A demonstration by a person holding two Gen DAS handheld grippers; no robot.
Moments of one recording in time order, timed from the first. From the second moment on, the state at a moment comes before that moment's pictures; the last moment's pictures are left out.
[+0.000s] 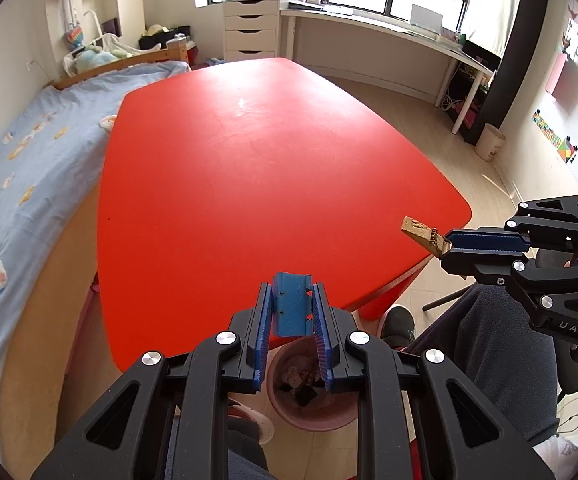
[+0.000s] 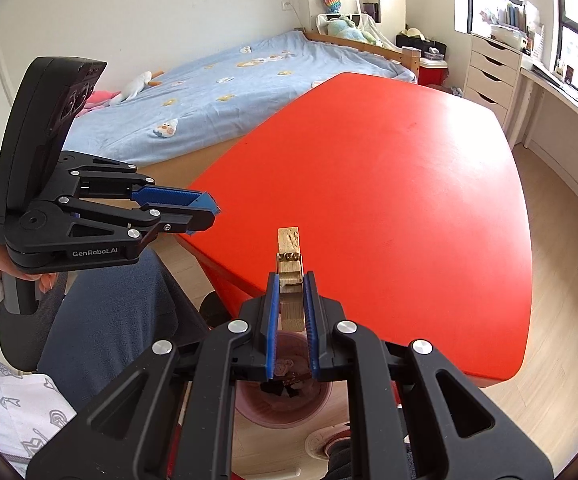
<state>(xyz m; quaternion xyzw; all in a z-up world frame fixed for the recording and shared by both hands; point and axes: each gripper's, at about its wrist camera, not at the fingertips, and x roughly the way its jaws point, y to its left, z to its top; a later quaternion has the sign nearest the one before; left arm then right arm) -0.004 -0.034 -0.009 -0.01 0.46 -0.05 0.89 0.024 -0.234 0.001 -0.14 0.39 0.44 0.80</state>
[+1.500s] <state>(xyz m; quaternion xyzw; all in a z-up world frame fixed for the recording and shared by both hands) -0.052 -0.038 -0.028 -0.06 0.46 -0.04 0.88 -0.022 -0.269 -0.021 -0.09 0.41 0.41 0.81</state>
